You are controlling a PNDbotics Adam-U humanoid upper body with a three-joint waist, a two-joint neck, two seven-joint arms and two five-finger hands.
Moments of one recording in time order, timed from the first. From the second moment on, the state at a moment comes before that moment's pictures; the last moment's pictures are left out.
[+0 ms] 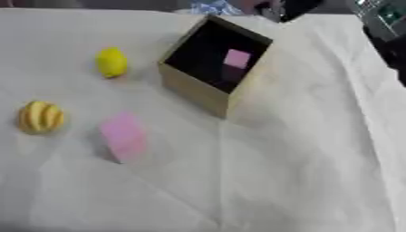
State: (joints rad) left arm -0.21 0.37 0.20 -1.94 0.00 -0.10 0.49; right arm -1.30 -0.46 0.49 -1.18 0.57 -0.23 0.48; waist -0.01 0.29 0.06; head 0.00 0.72
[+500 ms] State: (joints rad) left arm -0.22 0.37 0.19 -1.94 0.00 -0.10 0.49; right arm -1.32 -0.32 0.49 -0.99 0.62 -0.24 0.53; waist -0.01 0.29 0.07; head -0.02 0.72
